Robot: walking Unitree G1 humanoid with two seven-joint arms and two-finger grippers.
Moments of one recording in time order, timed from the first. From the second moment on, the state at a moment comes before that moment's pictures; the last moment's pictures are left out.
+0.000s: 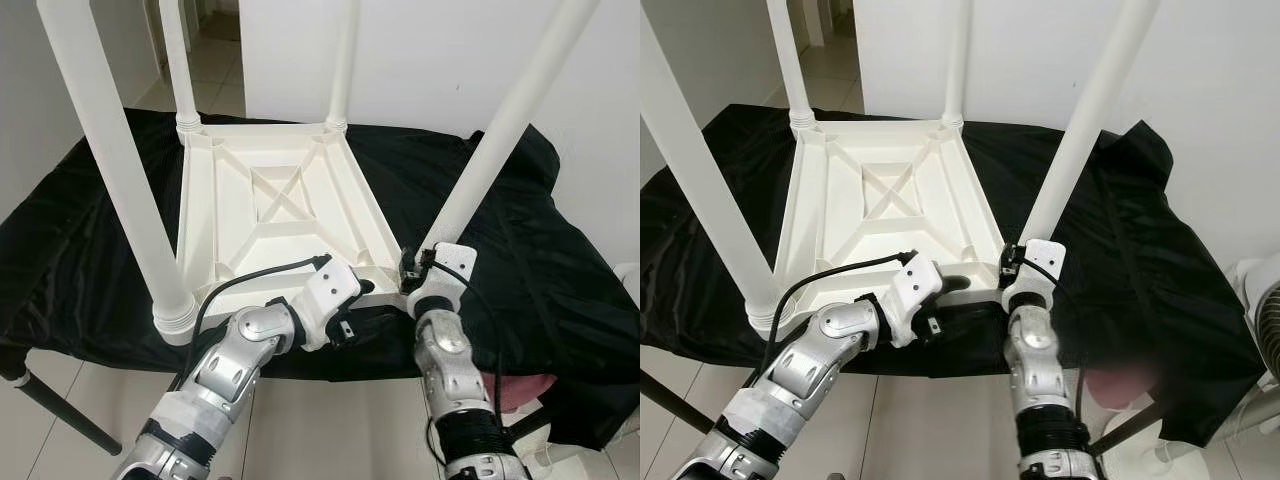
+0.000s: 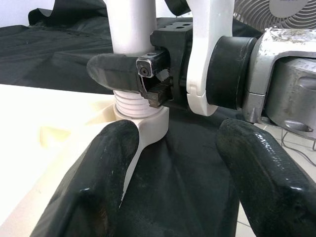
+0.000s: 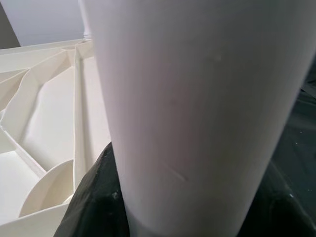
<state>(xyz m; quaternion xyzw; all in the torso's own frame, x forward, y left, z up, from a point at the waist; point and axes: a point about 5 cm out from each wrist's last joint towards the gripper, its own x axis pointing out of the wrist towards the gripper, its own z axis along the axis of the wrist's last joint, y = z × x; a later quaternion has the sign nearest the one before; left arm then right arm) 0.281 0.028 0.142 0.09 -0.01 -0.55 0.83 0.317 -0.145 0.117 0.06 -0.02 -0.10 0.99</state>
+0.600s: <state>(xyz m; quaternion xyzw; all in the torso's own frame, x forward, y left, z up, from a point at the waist) 0.282 0.029 0.142 0.09 -0.01 -0.55 0.83 0.315 -0.157 0.121 0.07 -0.04 -0.06 0.99</state>
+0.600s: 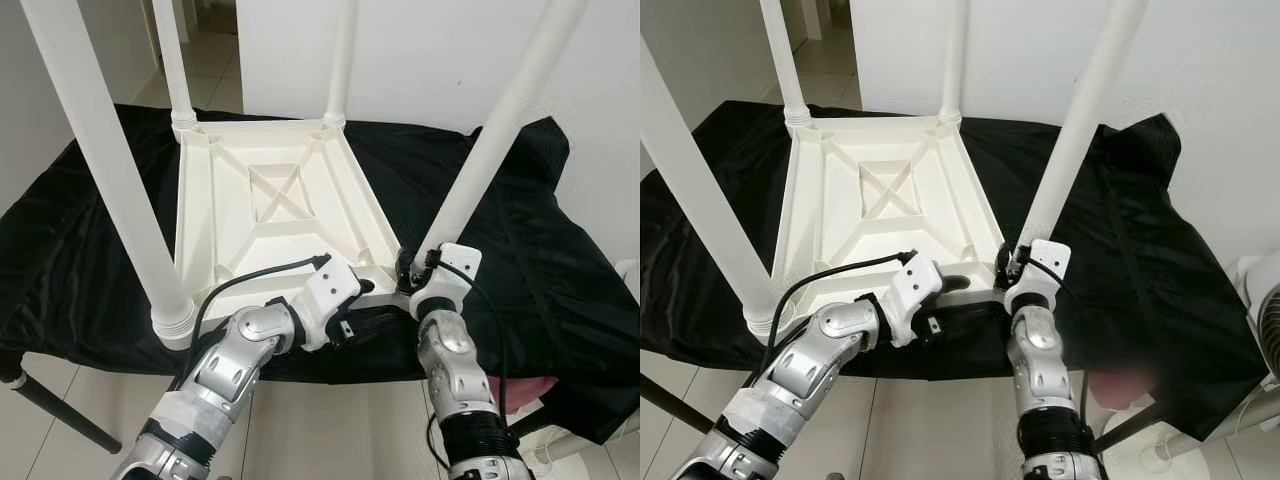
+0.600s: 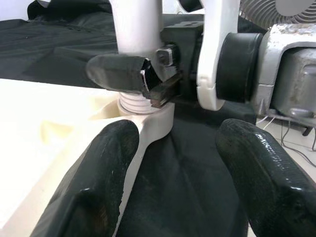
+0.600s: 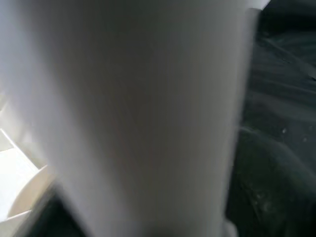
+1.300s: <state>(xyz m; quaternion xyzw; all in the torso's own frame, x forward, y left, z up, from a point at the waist) 0.283 0.028 0.141 0.09 -0.01 -0.55 0.83 0.316 -0.182 0.129 -0.01 -0.05 0.21 0.98</state>
